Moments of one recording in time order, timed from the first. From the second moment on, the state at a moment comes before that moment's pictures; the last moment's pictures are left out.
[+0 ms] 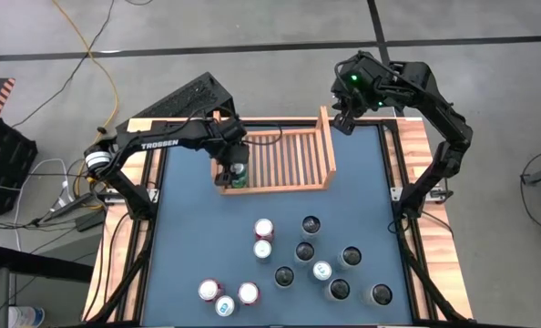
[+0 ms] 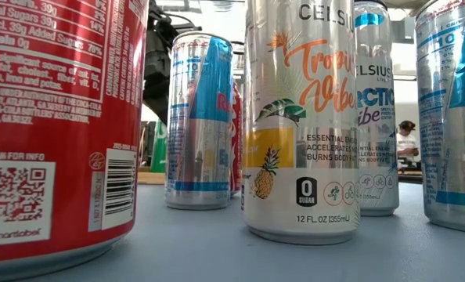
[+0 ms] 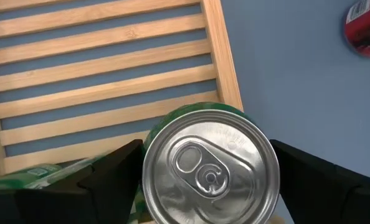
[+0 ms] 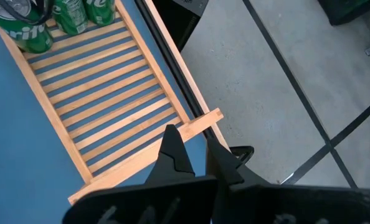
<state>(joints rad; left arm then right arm) 0.48 1.60 1.19 -0.77 0.21 0.57 -0.44 1.64 2.26 -1.57 0.32 -0.11</state>
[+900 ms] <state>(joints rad) 0.44 1.60 1.19 -0.82 0.06 0.53 -0.44 1.64 2.26 -1.57 0.31 -0.11</state>
